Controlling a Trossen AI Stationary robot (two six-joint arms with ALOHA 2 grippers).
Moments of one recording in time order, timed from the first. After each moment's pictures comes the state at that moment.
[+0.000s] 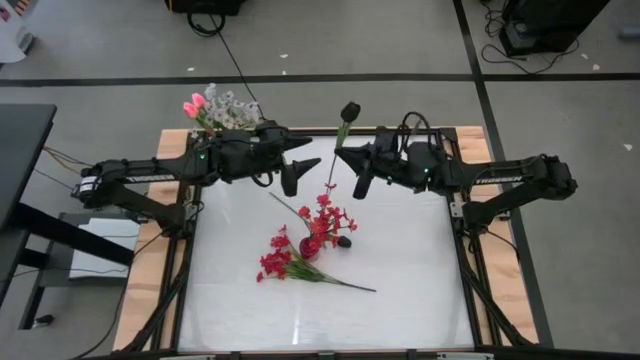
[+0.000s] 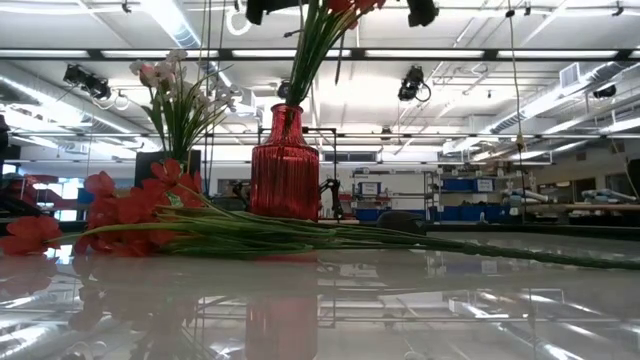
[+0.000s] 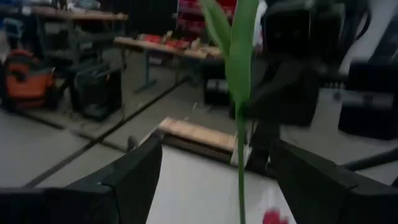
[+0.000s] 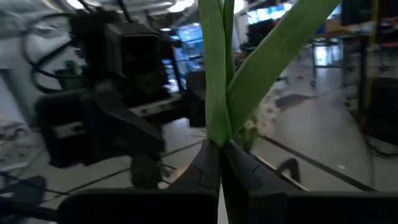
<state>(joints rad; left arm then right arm) 0.12 1.26 1.18 0.03 -0.19 -0.15 -0.04 1.27 1.03 0.29 0.31 0.23</state>
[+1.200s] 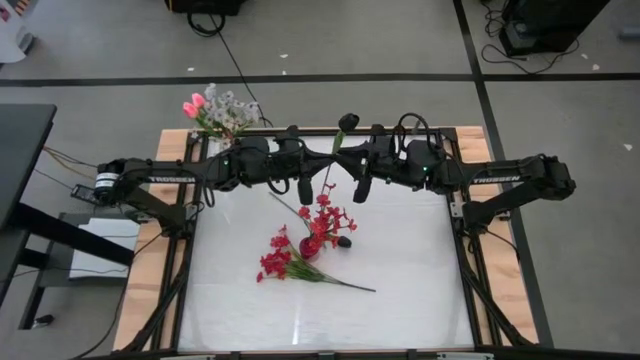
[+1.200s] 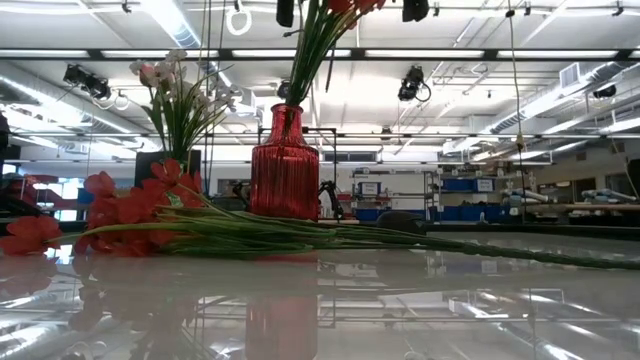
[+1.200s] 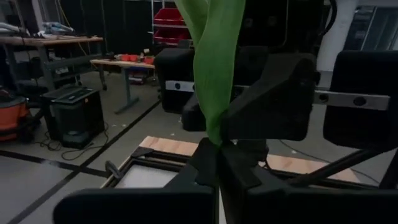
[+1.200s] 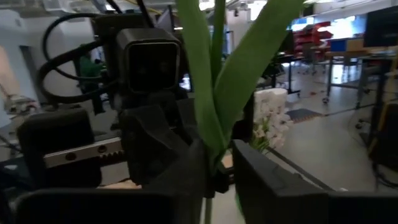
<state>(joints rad) 0.10 1.39 1.18 0.24 -0.11 -0.05 -0.07 1.28 1.03 0.32 0.23 0.11</state>
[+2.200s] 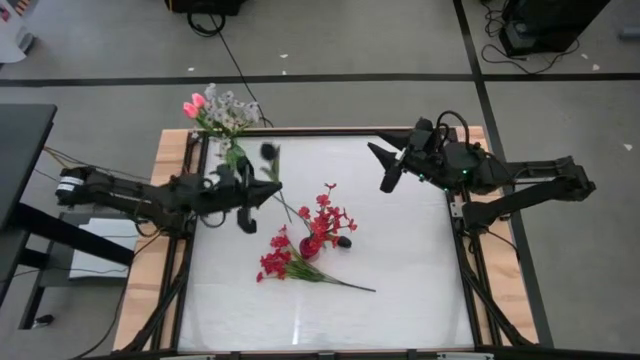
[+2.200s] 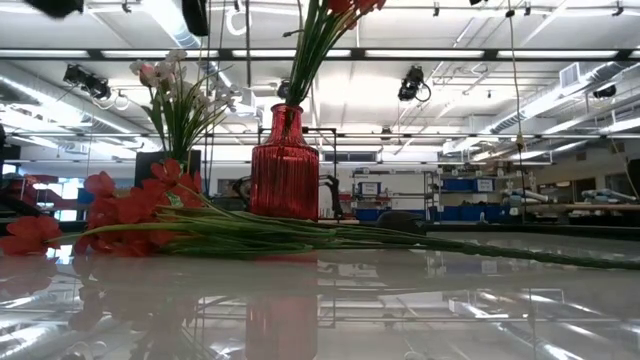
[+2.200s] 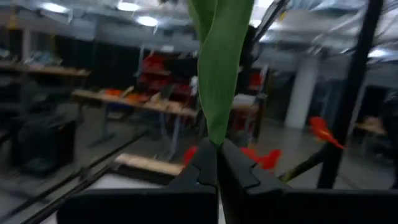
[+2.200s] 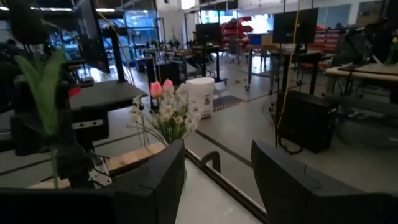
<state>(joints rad) -0.12 0.90 0.56 0.60 -0.29 -0.12 0.03 1.03 1.03 -0.02 0.63 0.09</state>
